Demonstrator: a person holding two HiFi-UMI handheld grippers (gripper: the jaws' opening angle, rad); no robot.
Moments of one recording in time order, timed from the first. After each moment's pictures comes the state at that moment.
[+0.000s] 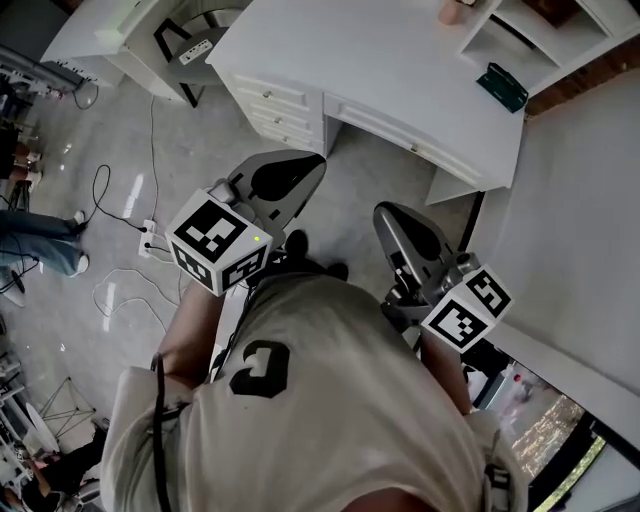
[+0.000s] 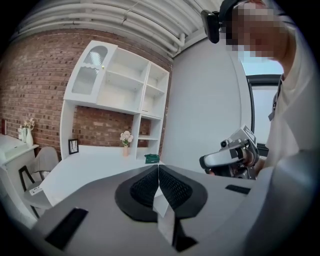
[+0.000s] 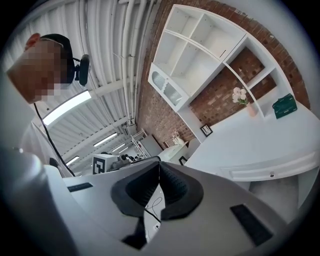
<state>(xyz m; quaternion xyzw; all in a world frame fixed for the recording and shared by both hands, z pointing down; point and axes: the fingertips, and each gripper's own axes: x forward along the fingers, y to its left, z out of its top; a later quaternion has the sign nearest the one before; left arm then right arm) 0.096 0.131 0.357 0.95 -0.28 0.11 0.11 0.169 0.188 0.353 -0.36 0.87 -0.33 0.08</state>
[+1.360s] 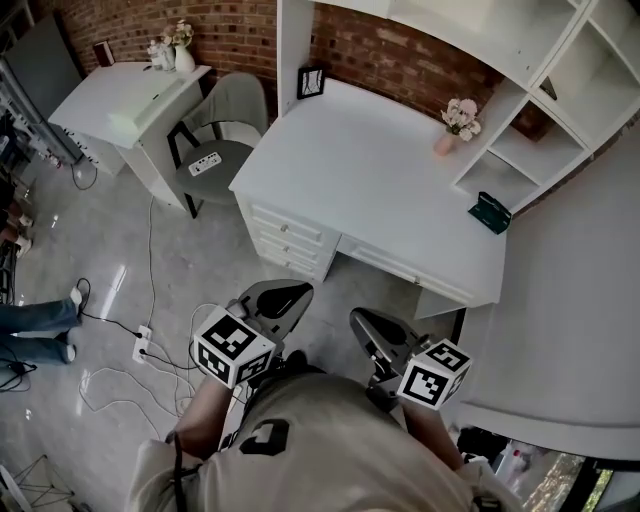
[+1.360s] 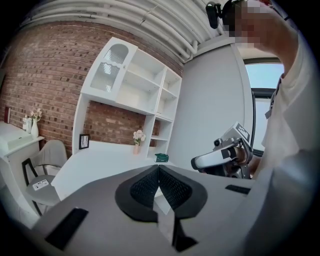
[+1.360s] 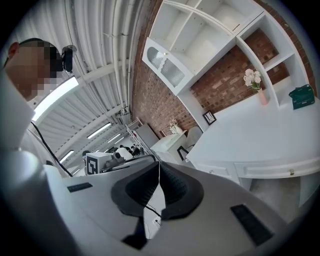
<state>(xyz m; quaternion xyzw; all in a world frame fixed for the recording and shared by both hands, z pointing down) -0.016 0.064 0.380 0.94 -0.28 0.10 0.16 0.054 0.102 0.377 -0.36 0.86 -0.37 0.01</state>
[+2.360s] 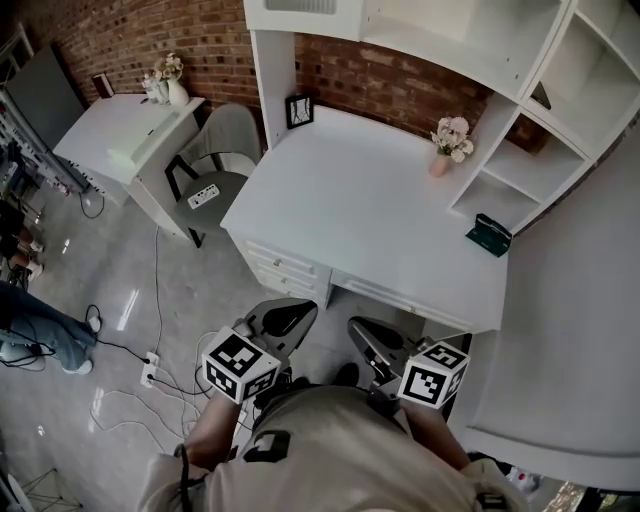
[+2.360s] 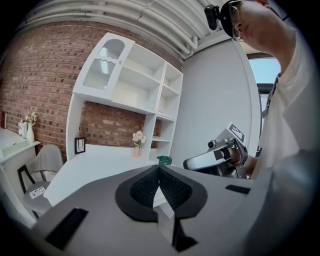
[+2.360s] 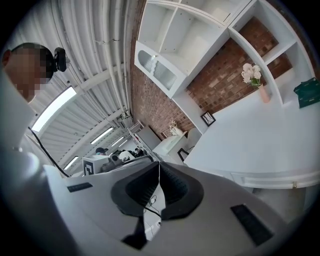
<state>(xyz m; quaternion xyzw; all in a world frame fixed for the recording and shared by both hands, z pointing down) 0.041 0.012 0.374 0.94 -0.29 0.10 0.14 0.102 0.037 0.382 -0.34 0.86 -0.39 0.03</state>
